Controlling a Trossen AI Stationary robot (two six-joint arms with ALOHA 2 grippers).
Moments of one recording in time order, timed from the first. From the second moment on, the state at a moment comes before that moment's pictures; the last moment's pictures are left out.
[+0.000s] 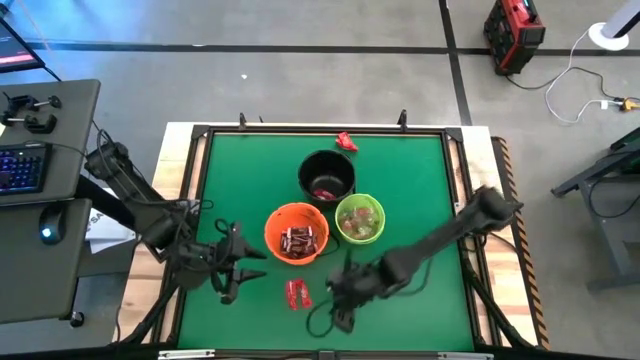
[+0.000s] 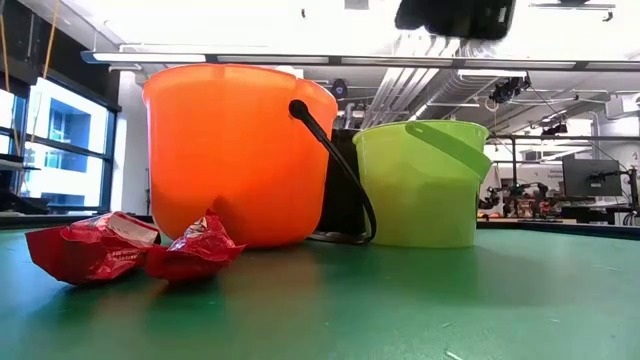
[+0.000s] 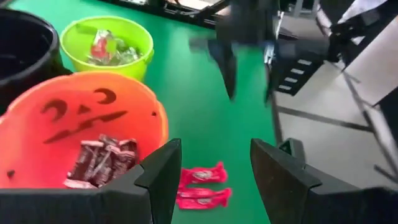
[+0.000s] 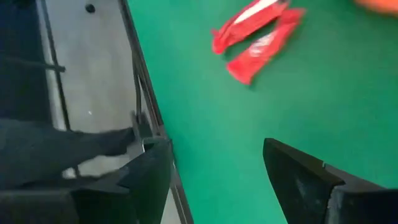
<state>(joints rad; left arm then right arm) -0.78 1.20 1.06 -0.54 -0.63 -0.71 0.52 1.91 1.57 -0.60 0.03 0.95</state>
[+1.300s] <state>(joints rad) -0.77 1.07 1.06 -0.76 -0.54 -0.57 0.52 2.46 2.24 -1.13 0.21 0.97</state>
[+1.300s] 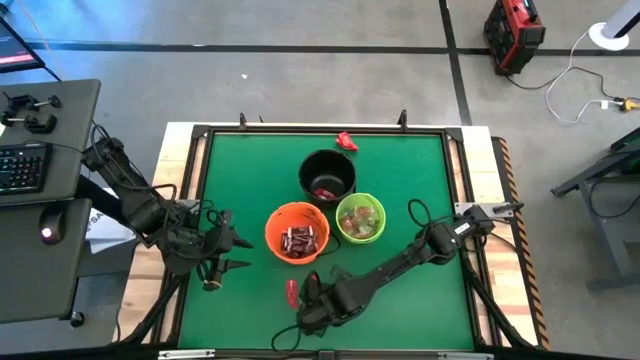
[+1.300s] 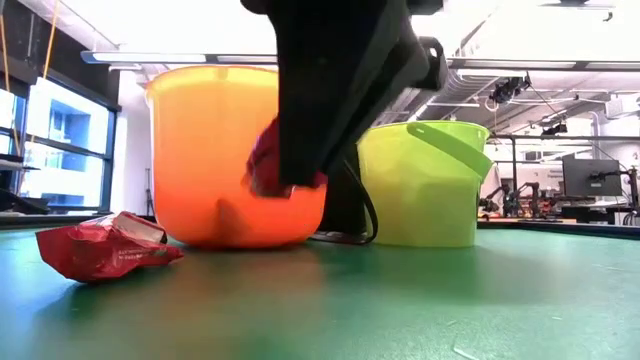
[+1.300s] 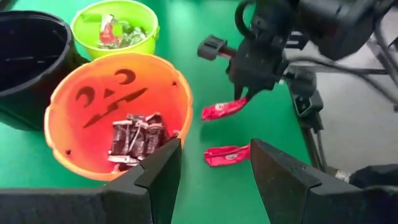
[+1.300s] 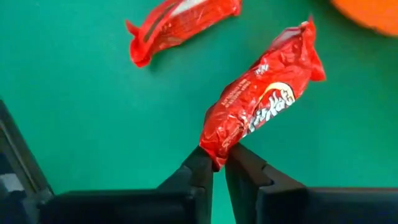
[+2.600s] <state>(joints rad) -0.67 1.07 1.06 -0.75 -0.73 -0.43 0.56 1.73 1.52 -1.41 0.10 0.94</state>
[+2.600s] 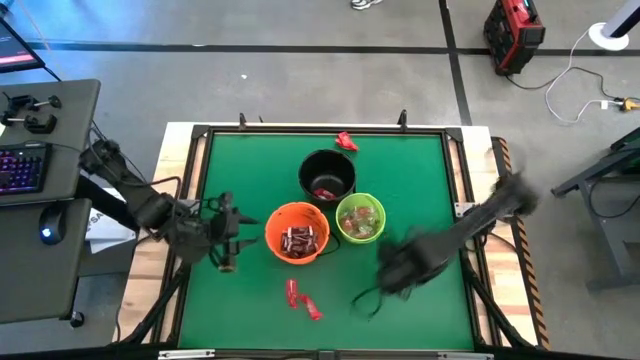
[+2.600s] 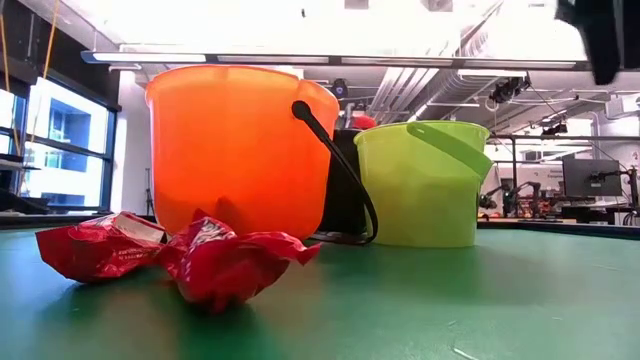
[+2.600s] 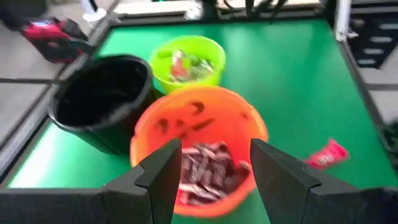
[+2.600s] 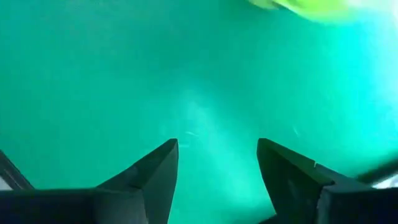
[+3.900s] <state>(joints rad) 0.25 1.14 1.06 0.23 -0.46 -0.39 -0.83 1.88 1.32 -0.40 -0.40 0.38</state>
